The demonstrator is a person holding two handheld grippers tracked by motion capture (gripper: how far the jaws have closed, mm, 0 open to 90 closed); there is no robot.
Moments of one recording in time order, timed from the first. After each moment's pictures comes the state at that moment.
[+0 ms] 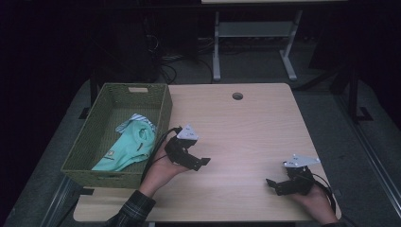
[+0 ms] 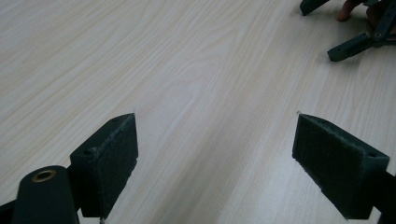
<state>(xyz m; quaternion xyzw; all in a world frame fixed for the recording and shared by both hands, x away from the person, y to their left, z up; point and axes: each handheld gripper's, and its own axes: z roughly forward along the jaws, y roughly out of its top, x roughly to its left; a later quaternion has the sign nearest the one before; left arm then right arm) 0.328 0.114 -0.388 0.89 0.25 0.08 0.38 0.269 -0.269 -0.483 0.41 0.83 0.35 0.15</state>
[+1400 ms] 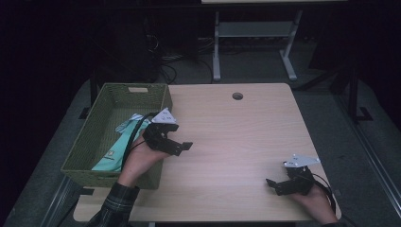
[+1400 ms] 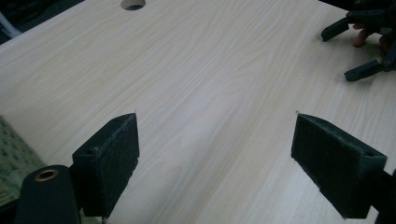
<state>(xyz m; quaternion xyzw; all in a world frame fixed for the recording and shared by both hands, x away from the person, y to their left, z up) 0.342 0.165 -0.343 0.87 0.28 0.11 0.40 0.269 -0.269 -0.483 0.41 0.83 0.35 0.15</state>
